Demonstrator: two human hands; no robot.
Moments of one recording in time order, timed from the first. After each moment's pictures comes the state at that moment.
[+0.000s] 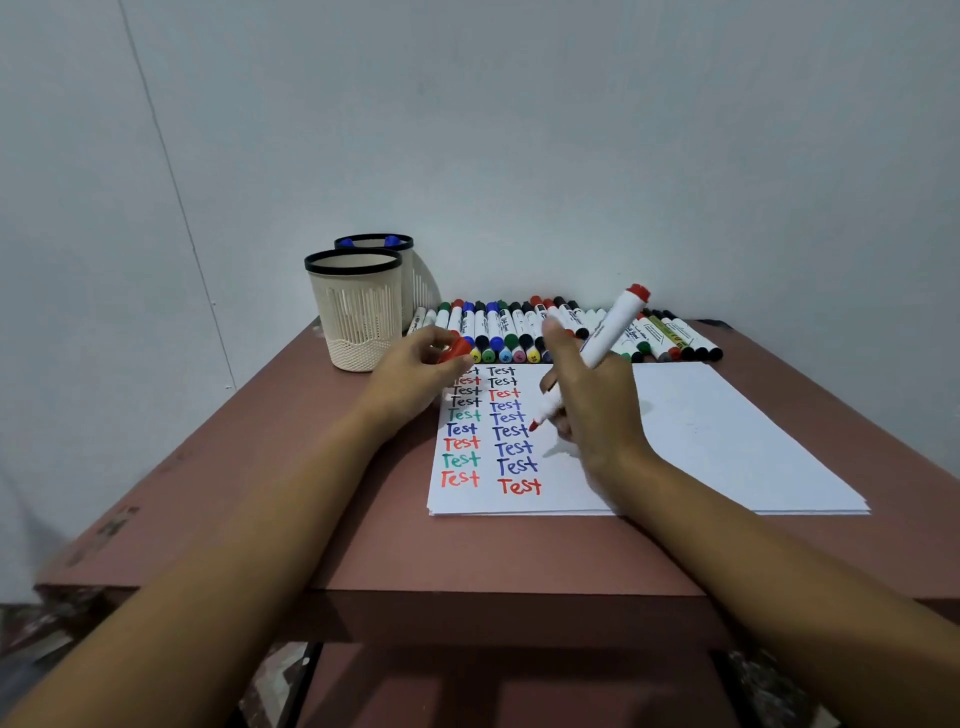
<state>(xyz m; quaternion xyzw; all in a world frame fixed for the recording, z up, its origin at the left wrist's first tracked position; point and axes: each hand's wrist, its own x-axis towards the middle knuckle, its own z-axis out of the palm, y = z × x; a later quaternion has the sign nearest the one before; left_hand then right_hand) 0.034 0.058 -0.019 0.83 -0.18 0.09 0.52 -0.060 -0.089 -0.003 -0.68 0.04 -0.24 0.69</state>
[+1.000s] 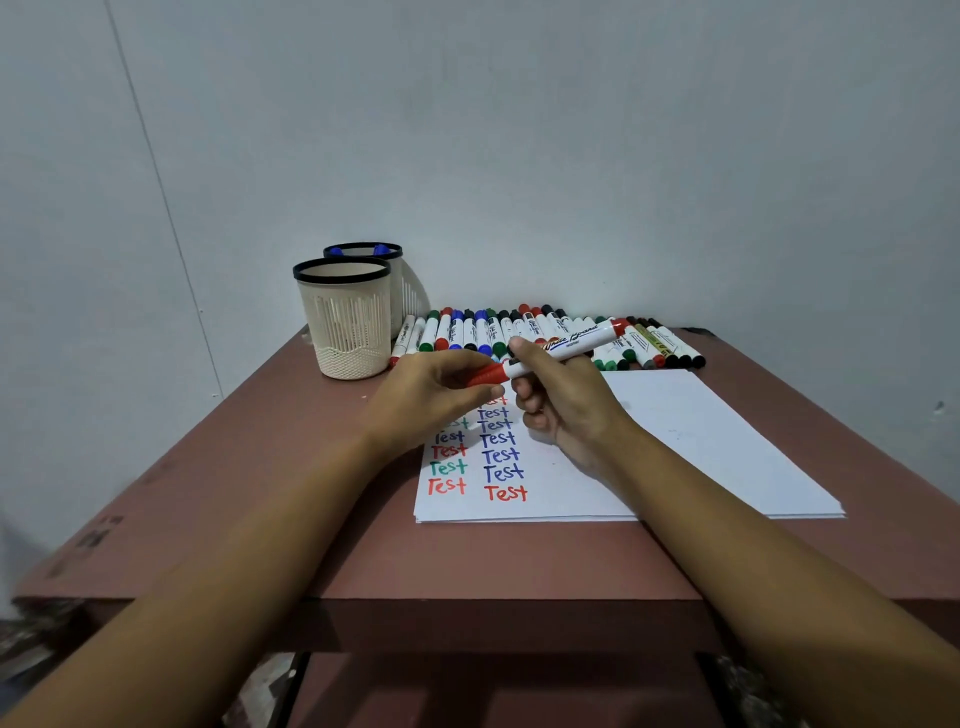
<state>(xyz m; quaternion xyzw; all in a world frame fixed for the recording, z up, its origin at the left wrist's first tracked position) 0.011 0.047 -0.016 0.82 -0.33 0.15 0.44 -0.031 -0.105 -0.005 -0.67 0.02 -0.07 0.74</state>
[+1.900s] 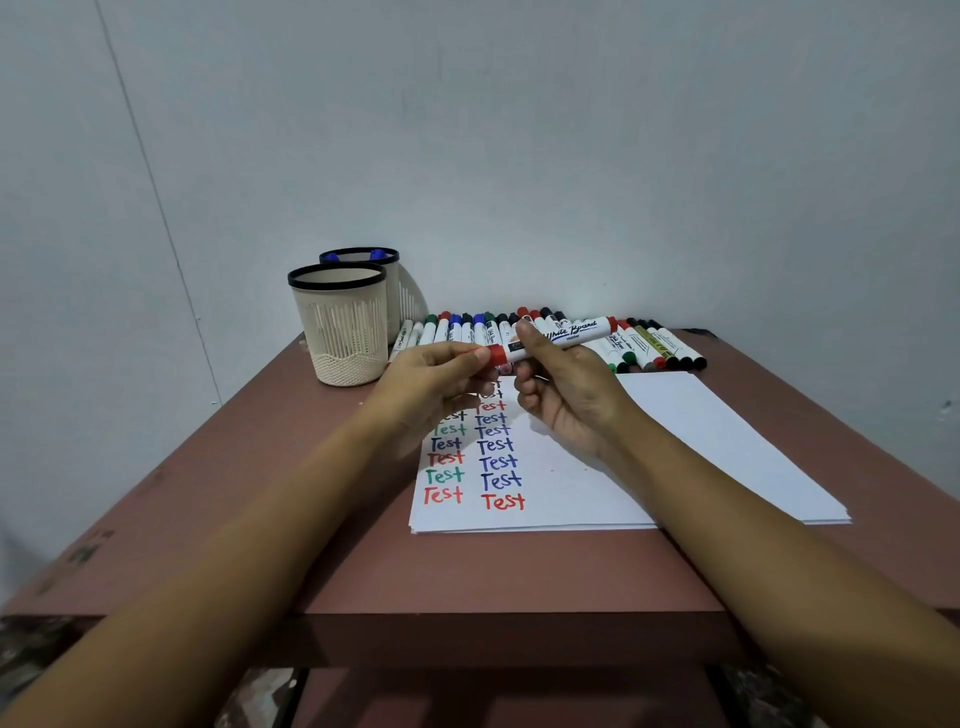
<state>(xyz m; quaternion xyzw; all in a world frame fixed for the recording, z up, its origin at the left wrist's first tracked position) 0.008 0.036 -0.005 0.64 -0.21 -0.07 0.74 -0.017 -0.115 -0.002 -0.57 -0.02 -0.05 0.82</state>
